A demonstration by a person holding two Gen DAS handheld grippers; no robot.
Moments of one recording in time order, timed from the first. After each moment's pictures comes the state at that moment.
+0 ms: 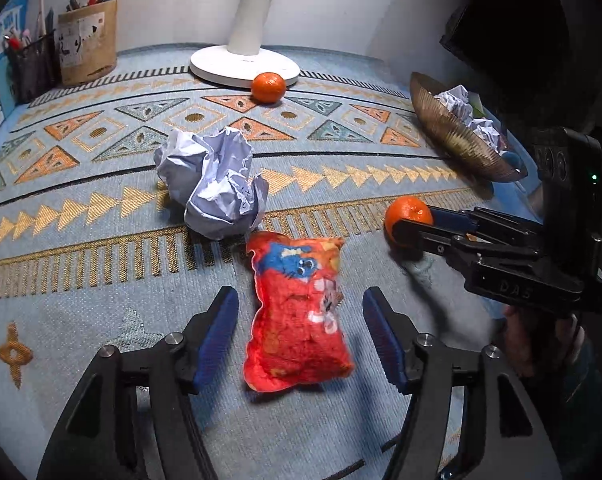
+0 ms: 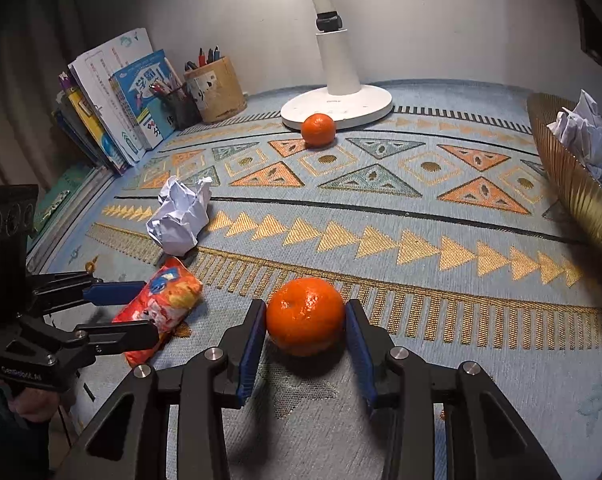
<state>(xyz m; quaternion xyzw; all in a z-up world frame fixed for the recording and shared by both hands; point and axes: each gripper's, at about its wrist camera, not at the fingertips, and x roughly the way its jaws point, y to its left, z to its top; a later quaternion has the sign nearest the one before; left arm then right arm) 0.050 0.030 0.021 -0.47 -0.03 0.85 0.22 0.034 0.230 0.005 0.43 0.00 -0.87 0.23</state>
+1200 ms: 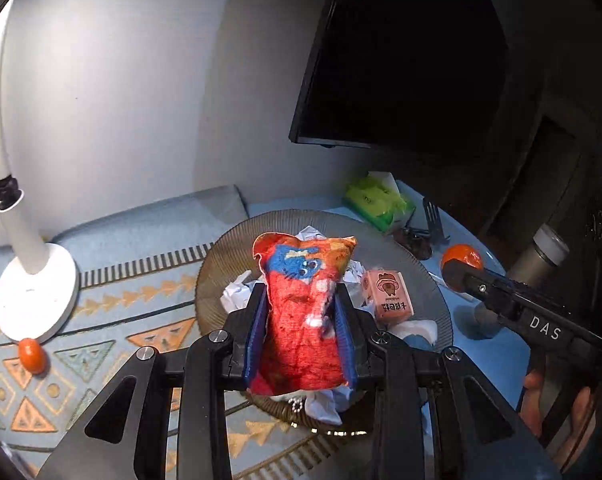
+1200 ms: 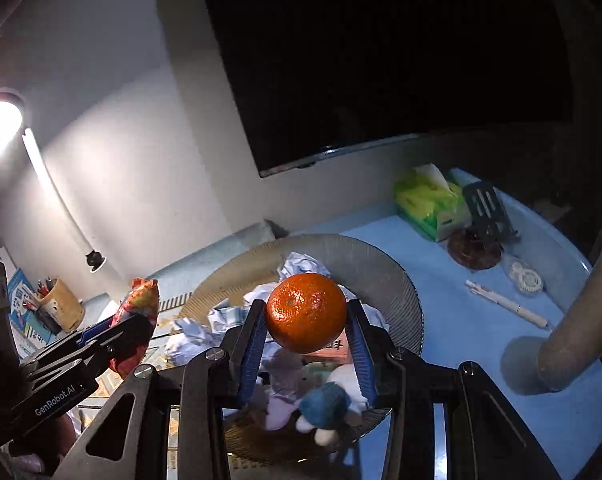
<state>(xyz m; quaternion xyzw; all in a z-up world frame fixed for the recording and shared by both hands) -0.071 0.311 0.128 -0.33 -0.01 0.88 0.33 0.000 0.516 0.135 0.30 -0.14 -0.94 -0.06</state>
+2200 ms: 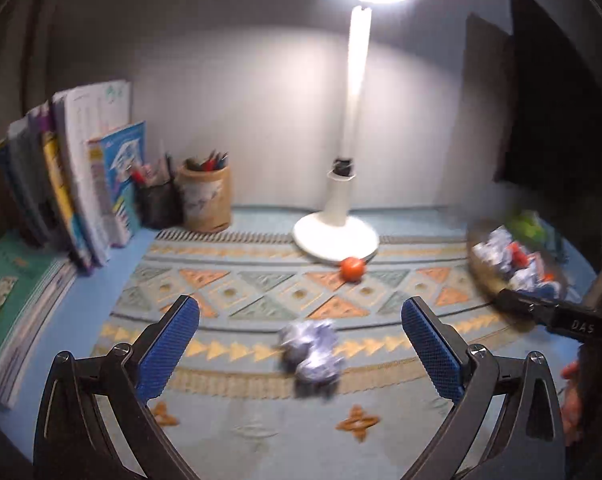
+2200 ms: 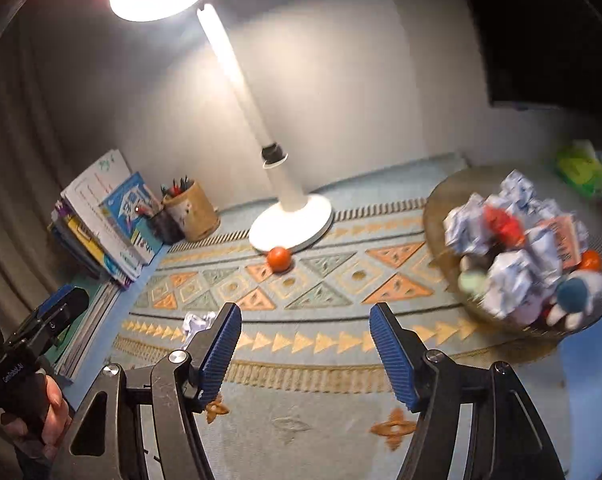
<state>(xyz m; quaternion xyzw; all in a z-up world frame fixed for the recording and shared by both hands) 0.067 -0.010 0.138 -0.28 -0.02 0.96 0.03 0.040 0.275 0.095 0.36 -0.11 -0.91 0.17</state>
